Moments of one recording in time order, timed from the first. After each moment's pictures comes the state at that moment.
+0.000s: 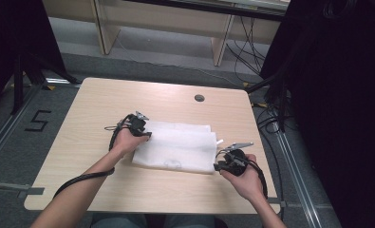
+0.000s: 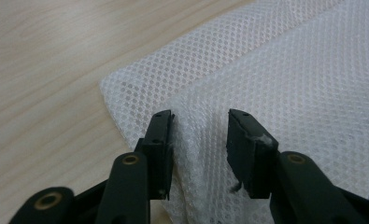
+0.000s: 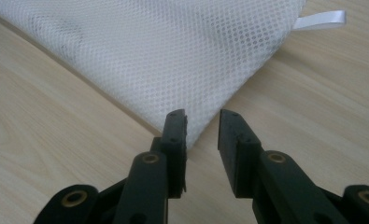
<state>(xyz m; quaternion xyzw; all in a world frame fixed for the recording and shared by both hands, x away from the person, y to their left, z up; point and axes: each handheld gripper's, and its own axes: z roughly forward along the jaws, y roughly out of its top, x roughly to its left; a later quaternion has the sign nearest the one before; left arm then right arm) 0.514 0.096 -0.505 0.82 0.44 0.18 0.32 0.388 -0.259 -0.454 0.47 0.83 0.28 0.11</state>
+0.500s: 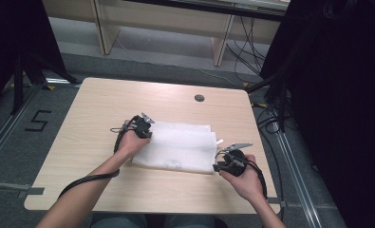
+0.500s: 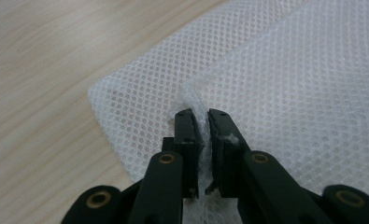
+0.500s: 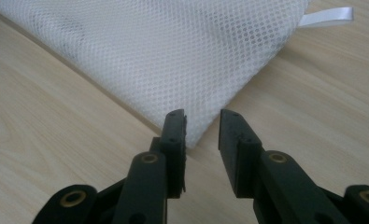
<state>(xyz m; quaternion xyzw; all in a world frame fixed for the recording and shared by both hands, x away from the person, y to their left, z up) 0.508 0.082 -0.502 0.83 0.42 0.20 0.30 0.388 -0.257 -0.456 0.47 0.83 0.28 0.11</state>
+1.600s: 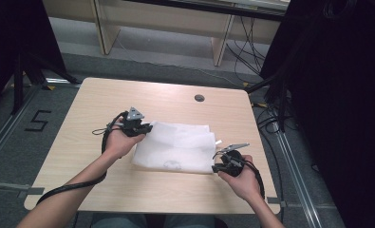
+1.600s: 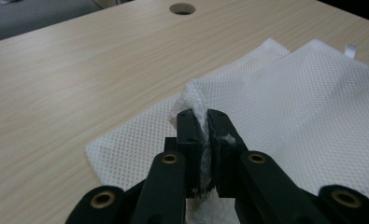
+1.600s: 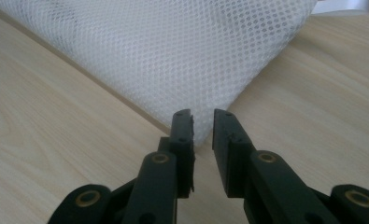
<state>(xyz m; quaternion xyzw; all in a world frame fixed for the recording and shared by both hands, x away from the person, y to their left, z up) 0.471 0.107 -0.450 0.79 0.38 0.19 0.44 0.389 -0.252 -0.461 0.47 0.84 0.26 0.09</state>
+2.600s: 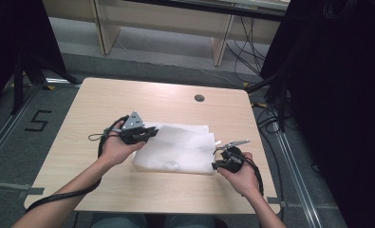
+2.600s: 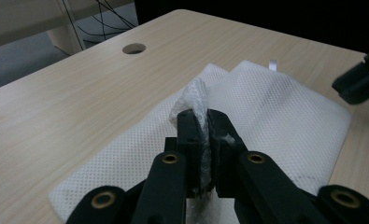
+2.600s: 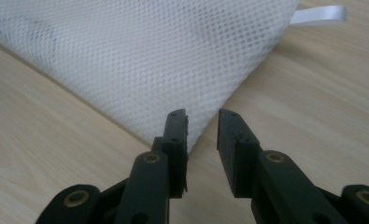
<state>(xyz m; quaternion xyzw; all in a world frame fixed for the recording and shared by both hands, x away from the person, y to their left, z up) 0.439 0.101 -0.441 0.79 0.29 0.19 0.50 0.403 -0.256 -0.462 0.48 0.83 0.27 0.10</state>
